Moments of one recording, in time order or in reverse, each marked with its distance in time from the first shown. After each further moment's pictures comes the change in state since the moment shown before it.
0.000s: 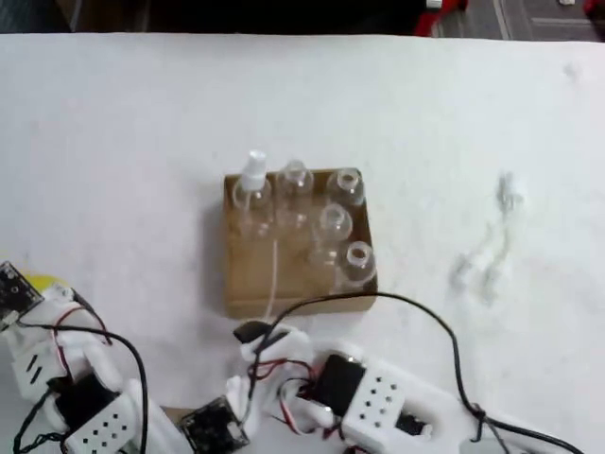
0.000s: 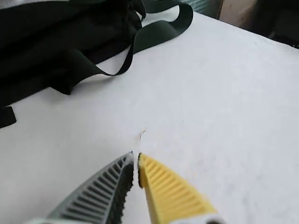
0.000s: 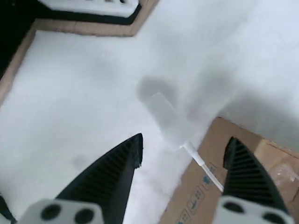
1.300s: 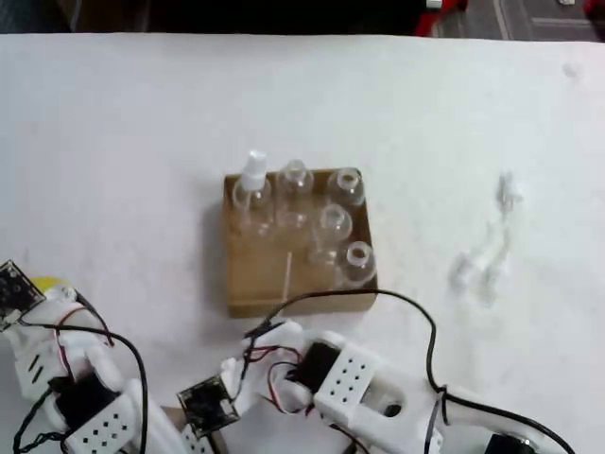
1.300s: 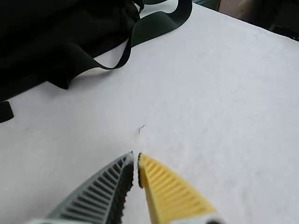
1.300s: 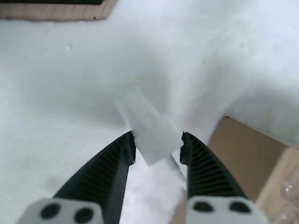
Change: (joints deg) left arm 0.4 0.0 0.0 1.4 0.0; right arm 3.3 13.2 5.4 -17.9 0.1
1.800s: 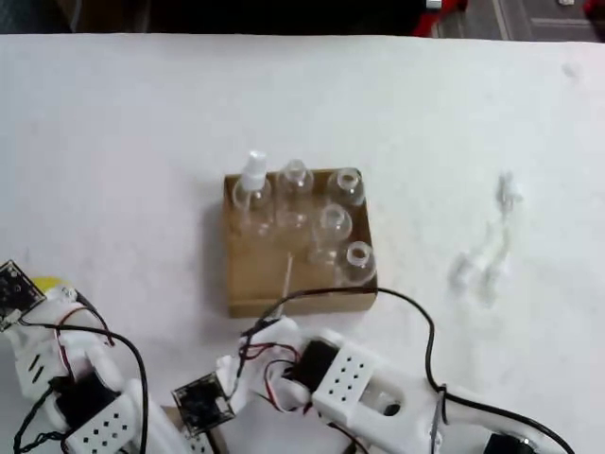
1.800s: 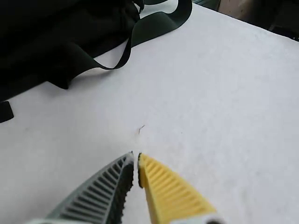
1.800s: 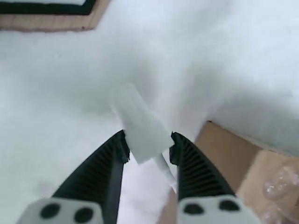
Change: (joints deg) left arm 0.0 0.0 0.0 0.0 0.0; right arm -0.2 0.0 -3.6 0.6 0.0
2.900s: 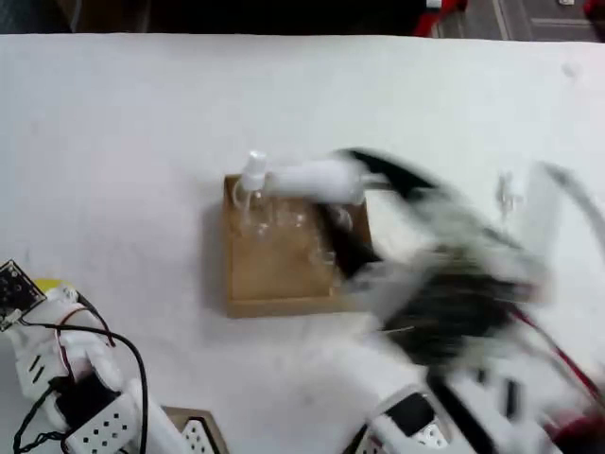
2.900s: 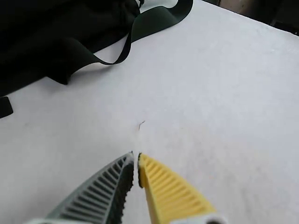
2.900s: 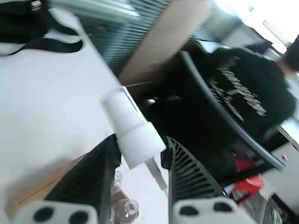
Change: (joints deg) left arm 0.0 0.0 0.0 1.1 0.0; right arm 31.2 -1.2 -100.1 52.9 -32.1
